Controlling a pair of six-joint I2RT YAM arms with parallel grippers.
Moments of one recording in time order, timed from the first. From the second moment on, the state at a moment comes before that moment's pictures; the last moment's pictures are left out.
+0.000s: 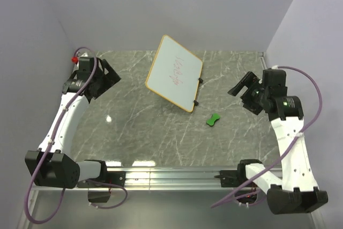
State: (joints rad) left arm -0.08 1.26 1.24 -0.72 -0.10 -0.73; right arm 0.02 1.02 1.25 -1.03 -0.13 0.72
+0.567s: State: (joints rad) left arm -0.16 1.31 1.27 -0.61 -0.05 -0.51; right arm 0.11 1.28 1.34 -1.01 -0.13 0.69
